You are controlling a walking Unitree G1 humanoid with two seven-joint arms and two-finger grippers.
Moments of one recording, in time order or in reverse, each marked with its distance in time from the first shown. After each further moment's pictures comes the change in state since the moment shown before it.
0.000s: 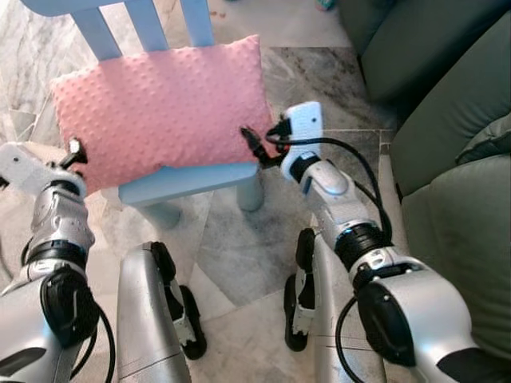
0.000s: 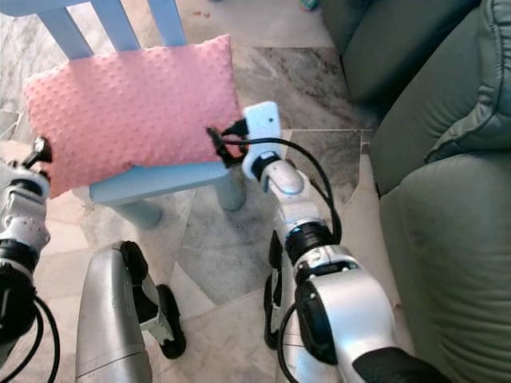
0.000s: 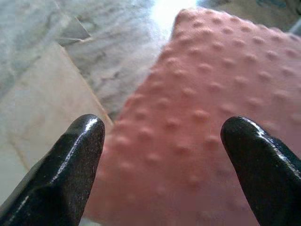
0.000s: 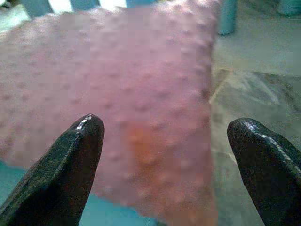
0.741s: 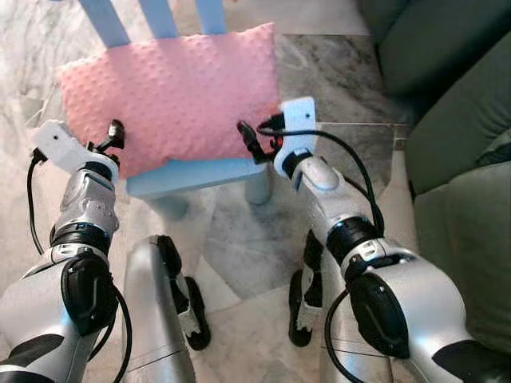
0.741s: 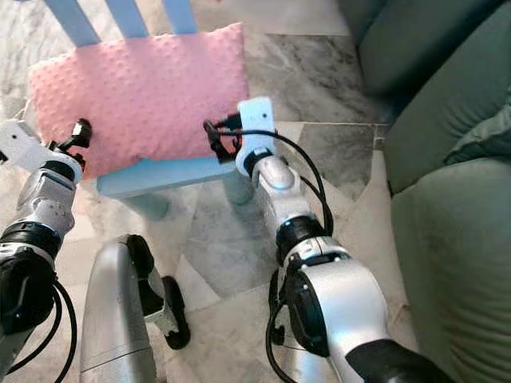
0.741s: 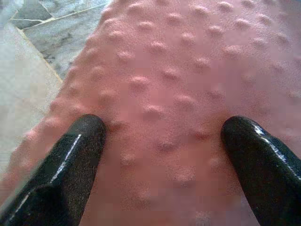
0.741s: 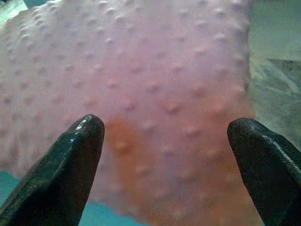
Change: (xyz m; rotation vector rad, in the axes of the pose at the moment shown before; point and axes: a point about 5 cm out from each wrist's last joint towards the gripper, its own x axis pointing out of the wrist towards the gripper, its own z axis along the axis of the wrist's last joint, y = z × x) left arm 0.001 -0.042 -0.015 0.050 0.060 -0.144; right arm 0.011 0.012 0.009 0.013 0.005 -0.028
